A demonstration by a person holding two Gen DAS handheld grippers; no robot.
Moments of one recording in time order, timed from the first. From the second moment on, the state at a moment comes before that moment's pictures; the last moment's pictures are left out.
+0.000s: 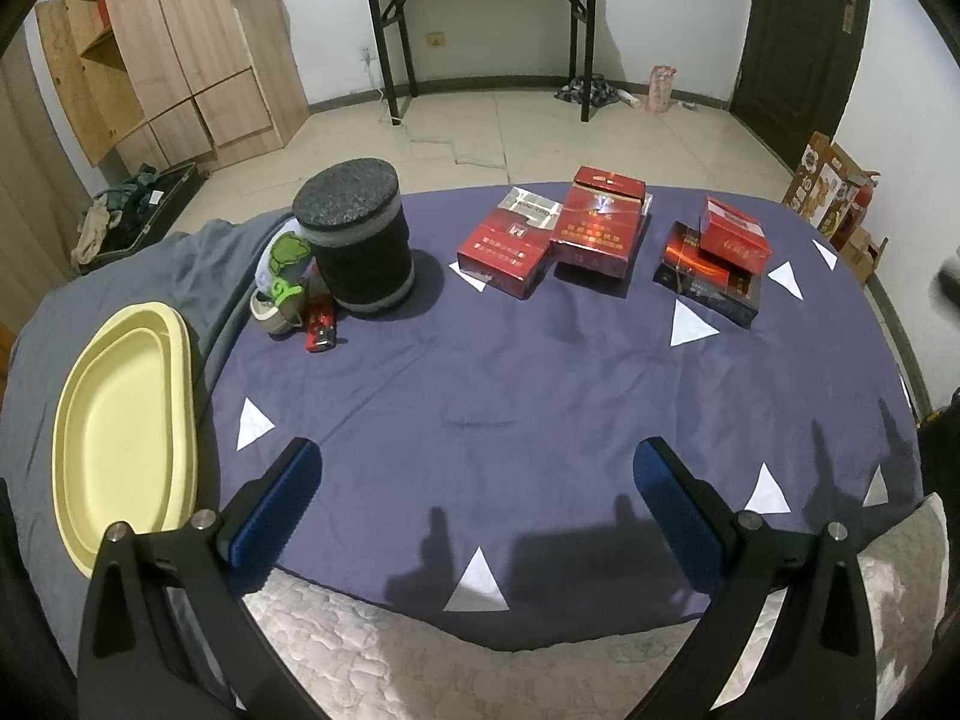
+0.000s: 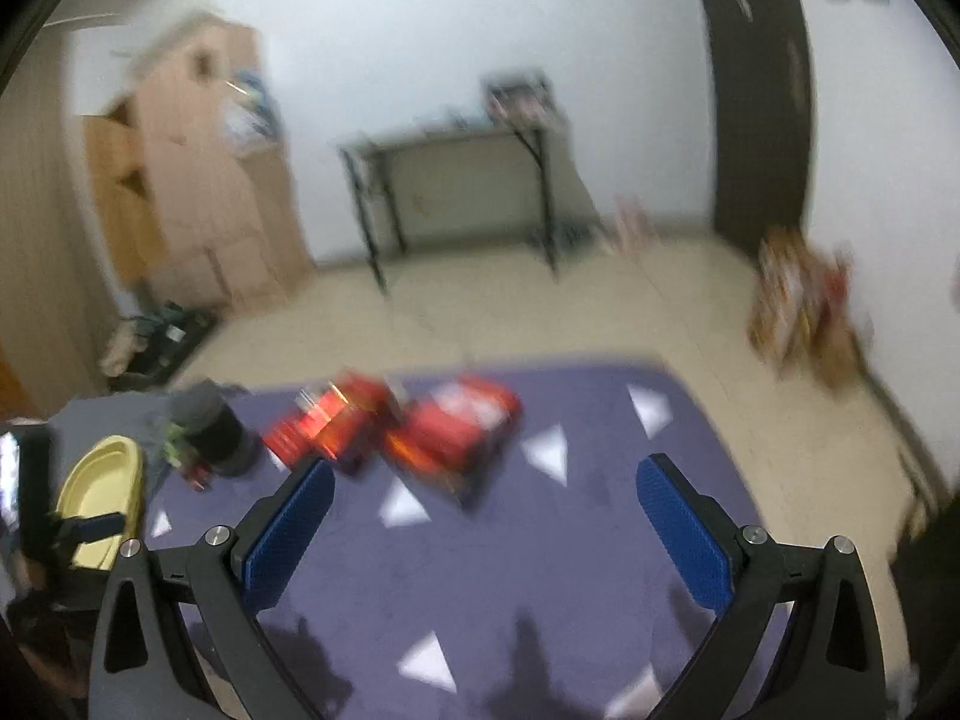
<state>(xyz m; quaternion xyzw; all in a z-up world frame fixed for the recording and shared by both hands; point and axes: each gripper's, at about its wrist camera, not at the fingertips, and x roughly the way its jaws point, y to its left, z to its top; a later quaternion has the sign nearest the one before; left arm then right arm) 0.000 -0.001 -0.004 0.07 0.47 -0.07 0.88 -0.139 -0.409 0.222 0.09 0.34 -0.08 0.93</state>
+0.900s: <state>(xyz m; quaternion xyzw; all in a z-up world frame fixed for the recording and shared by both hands) 0.000 -0.002 -0.001 0.07 0.46 -0.08 0.88 -0.120 -0.406 0.203 0.07 0.39 0.01 0.92</state>
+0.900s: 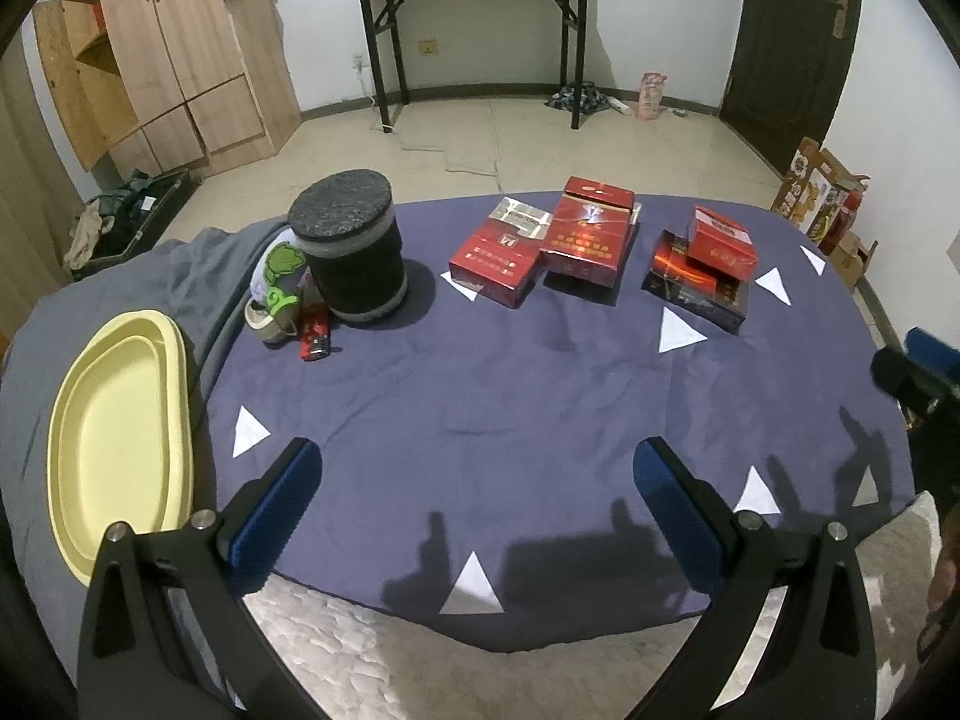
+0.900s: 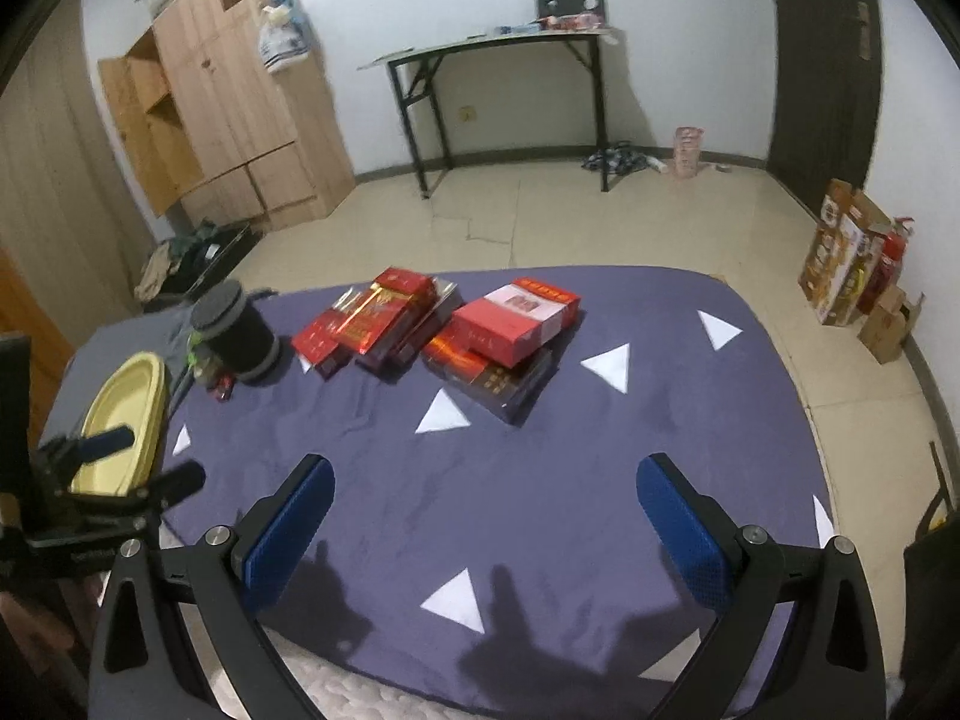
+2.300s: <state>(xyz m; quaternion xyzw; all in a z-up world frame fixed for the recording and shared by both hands) 0.191 0.053 -0.012 0.09 0.53 -0.14 0.83 0.077 -0.448 0.144 0.24 0.51 -0.09 0.82</state>
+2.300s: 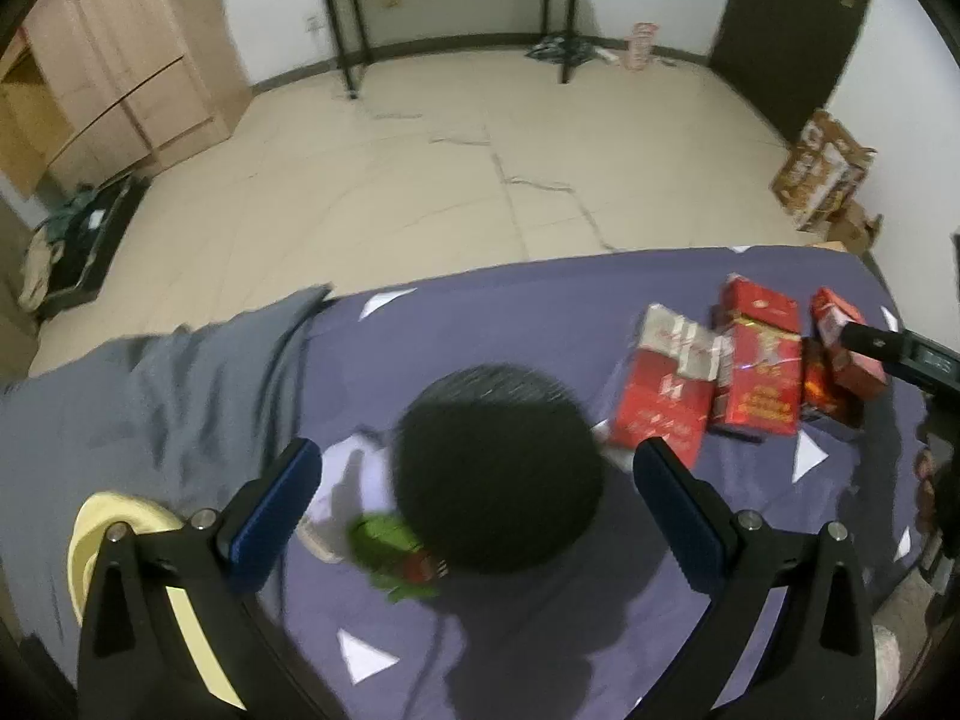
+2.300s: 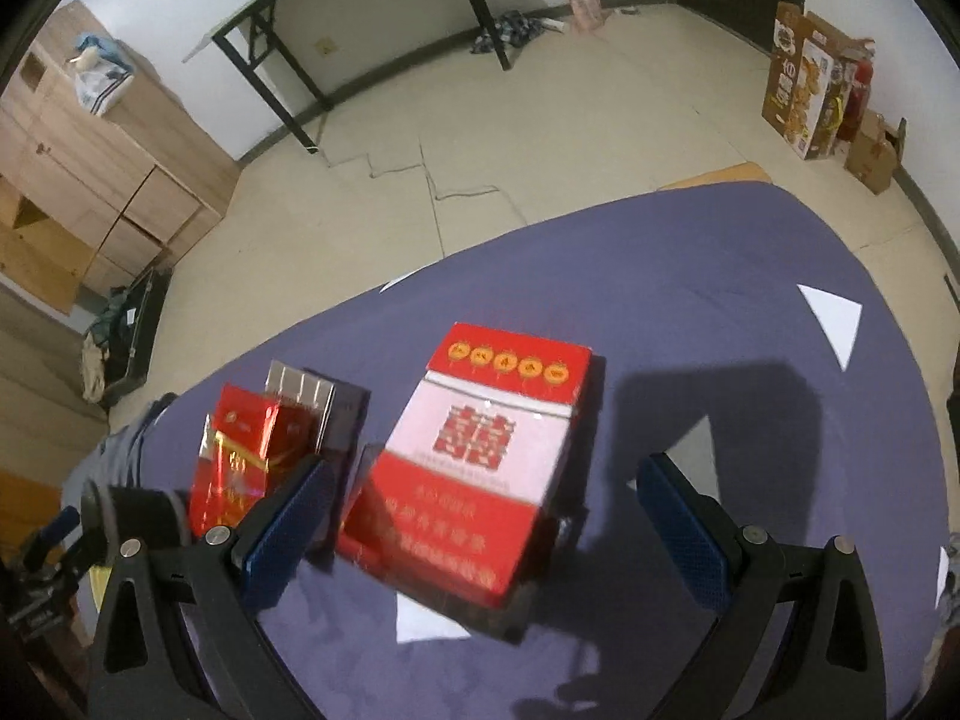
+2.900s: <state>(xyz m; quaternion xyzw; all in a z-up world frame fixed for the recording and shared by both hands) 0.193 0.067 0.006 0.02 0.52 -0.15 0.84 0.076 -0.438 0.158 0.19 0.49 -0.06 0.85</state>
